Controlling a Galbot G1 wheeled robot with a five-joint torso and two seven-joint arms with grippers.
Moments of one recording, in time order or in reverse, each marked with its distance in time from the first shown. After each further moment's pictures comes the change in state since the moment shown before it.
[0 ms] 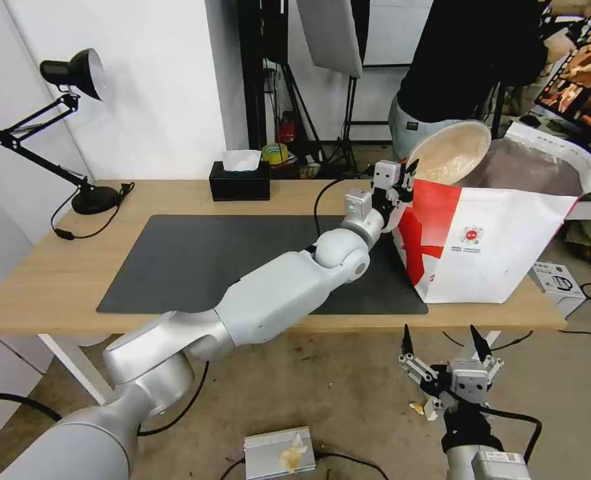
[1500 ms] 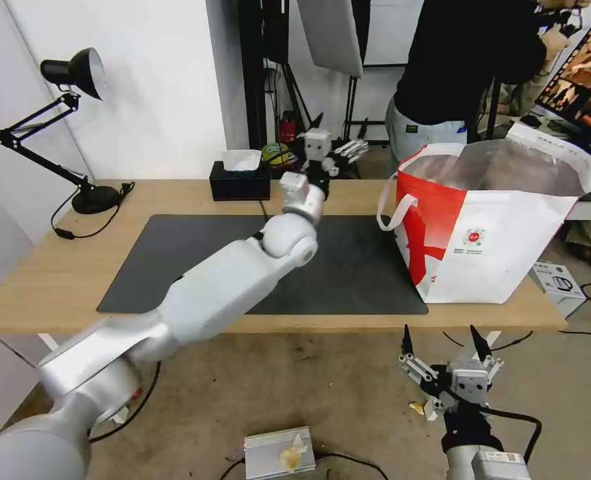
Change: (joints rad) left arm 0.092 0.293 -0.136 -0.228 0.207 -0.090 -0.161; right arm 0.000 0.000 0.000 0.000 0.000 0.000 0.000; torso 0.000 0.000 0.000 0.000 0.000
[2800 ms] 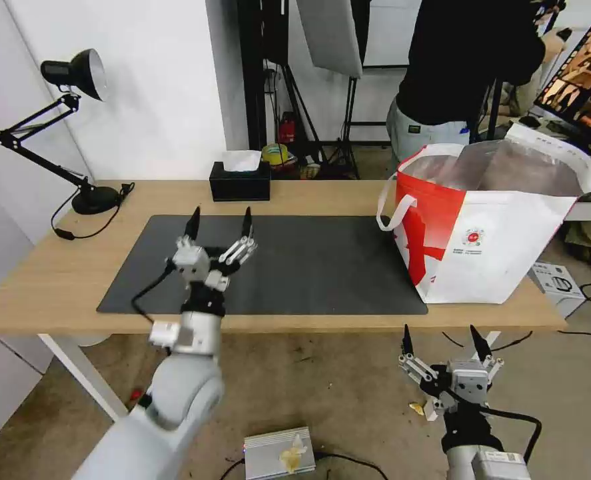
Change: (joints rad) left arm 1.097 0.068 -0.684 -0.725 0.404 0.011 0.055; right arm 0.000 0.000 0.000 0.000 0.000 0.000 0.000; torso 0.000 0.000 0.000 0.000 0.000
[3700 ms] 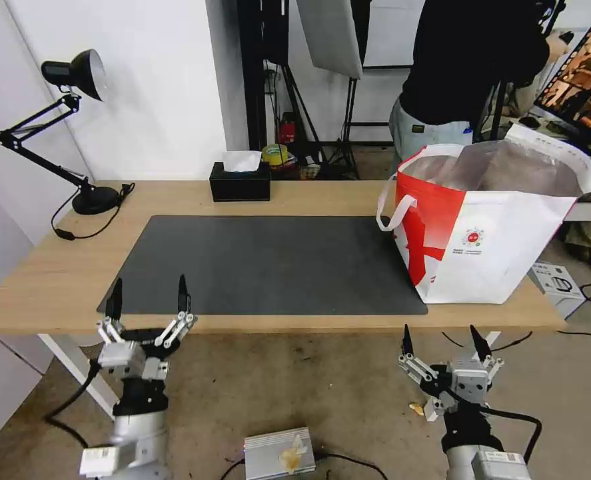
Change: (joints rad) left arm 0.451 -0.164 -0.241 -0.094 0.243 -0.198 0.046; right arm 0.000 0.000 0.000 0.000 0.000 0.000 0.000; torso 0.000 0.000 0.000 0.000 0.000
